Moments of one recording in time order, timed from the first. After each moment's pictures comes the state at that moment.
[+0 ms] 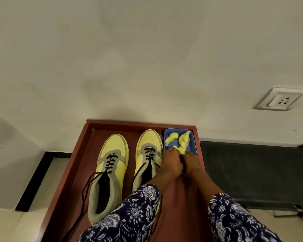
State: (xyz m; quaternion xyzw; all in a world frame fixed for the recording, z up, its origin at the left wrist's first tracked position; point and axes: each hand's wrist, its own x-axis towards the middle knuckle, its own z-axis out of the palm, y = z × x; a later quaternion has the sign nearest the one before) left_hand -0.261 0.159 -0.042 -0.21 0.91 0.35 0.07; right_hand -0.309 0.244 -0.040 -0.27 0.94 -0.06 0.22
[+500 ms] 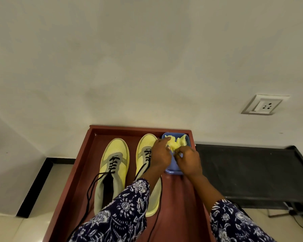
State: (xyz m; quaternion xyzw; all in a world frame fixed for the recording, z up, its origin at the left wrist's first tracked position) left_hand -0.243 0.132 -0.004 -0.23 0.84 0.48 -0.11; right_hand -0.279 0.237 -0.001 -0.24 0.92 -0.31 0.03
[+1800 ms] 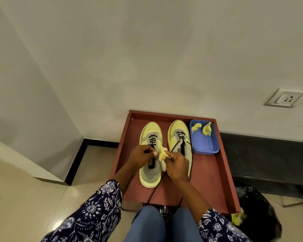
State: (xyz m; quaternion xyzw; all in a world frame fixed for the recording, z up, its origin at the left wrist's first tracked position) left_hand -0.037 0.027 0.017 -0.26 0.77 0.58 -0.02; right_hand -0.086 0.164 0.017 -0.14 0.87 -0.47 0.11
